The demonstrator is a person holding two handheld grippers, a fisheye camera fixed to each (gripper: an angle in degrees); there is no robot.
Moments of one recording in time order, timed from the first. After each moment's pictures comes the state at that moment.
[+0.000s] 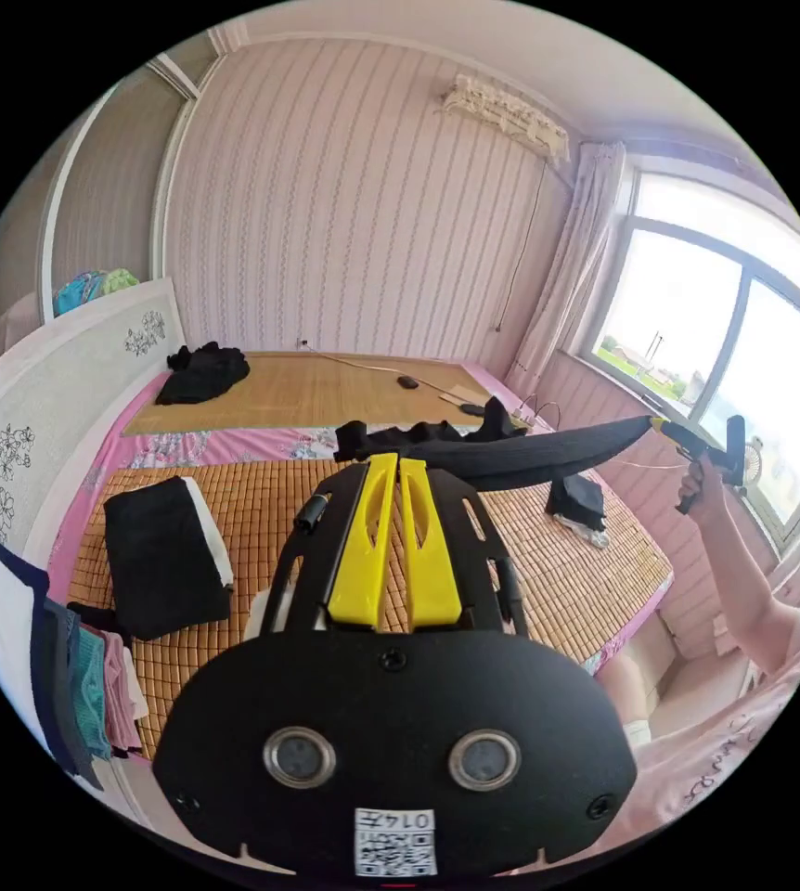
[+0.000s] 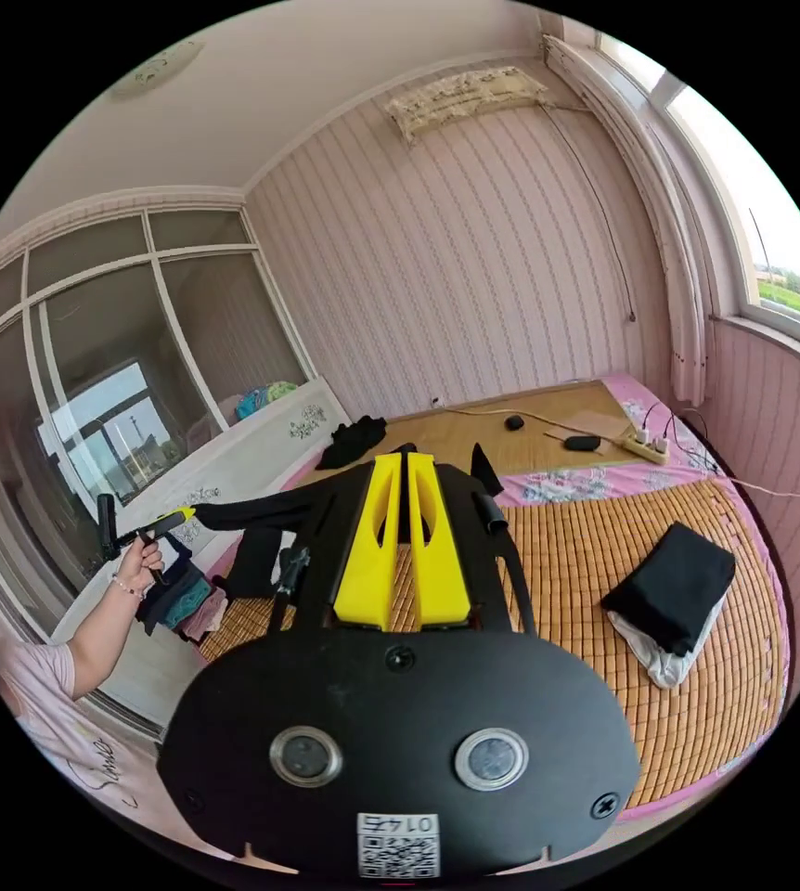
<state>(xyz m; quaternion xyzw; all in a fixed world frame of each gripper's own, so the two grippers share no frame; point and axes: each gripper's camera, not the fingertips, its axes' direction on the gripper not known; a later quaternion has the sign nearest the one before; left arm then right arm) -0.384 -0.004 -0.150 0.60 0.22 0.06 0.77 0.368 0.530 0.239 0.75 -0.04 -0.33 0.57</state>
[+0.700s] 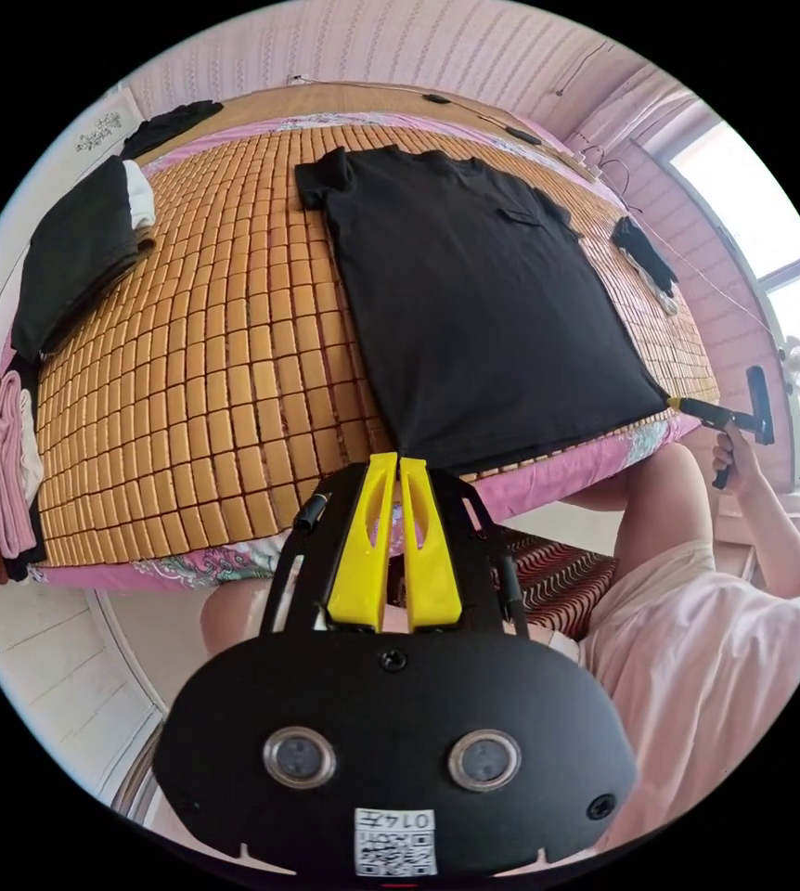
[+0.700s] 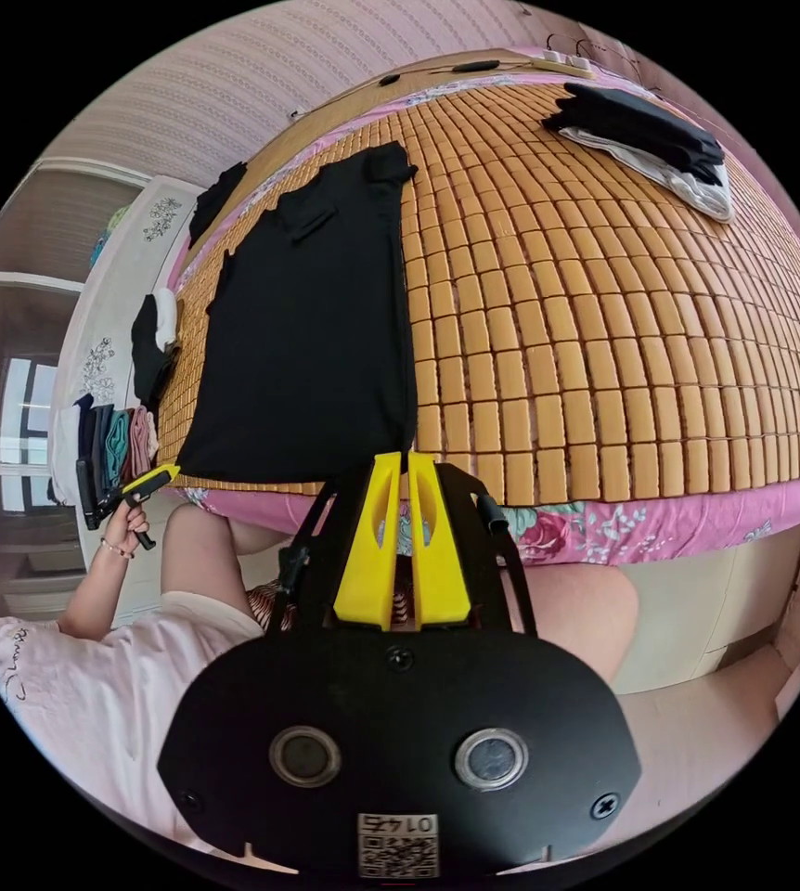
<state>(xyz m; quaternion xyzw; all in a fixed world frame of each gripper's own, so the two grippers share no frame) -0.231 -0.111 0.321 0.26 0.20 0.11 0.94 0.599 0.164 0.513 0.47 0.00 -0.17 0.87</state>
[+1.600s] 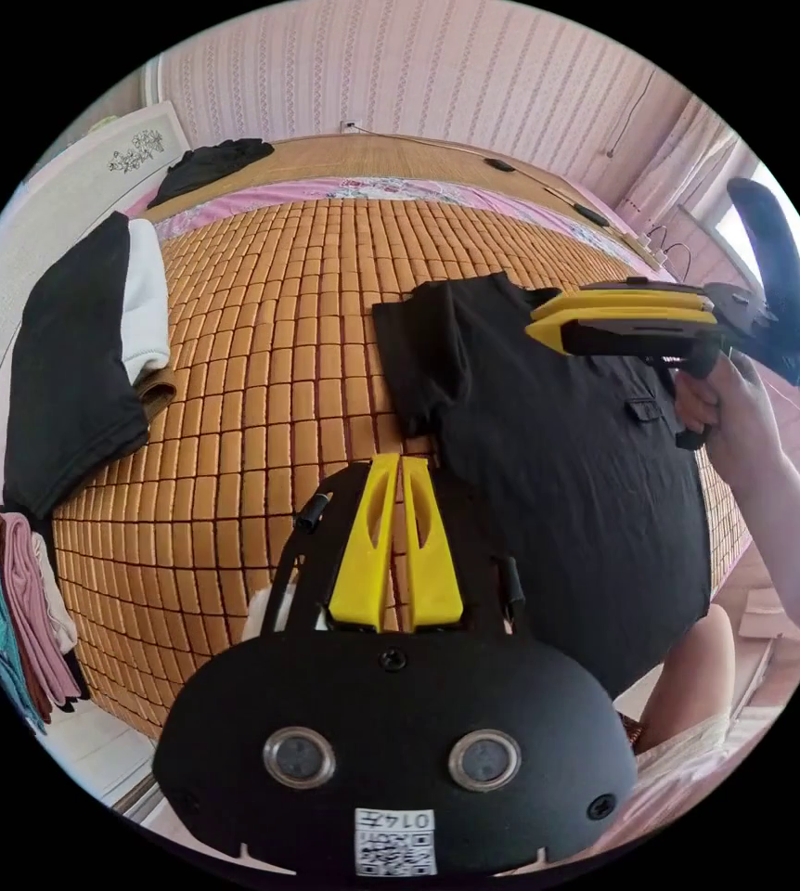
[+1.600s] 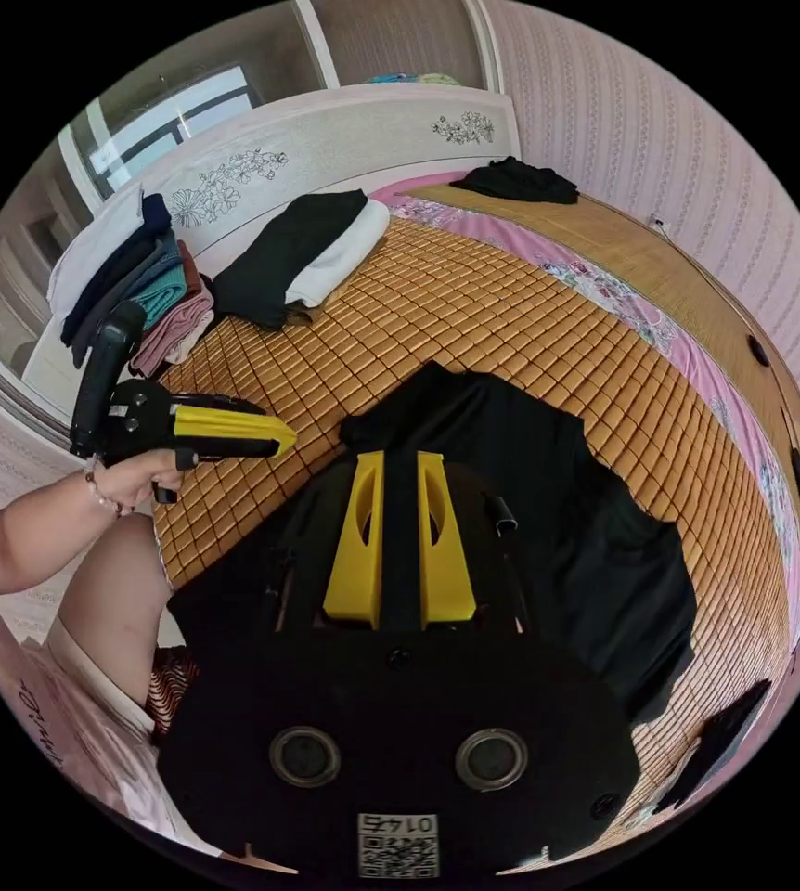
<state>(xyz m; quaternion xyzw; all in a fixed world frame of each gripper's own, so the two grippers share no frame) -0.298 -0.326 0.410 0.34 0.17 0.04 0.92 0.243 -0.048 0.534 0.45 0.25 -0.51 0.69</state>
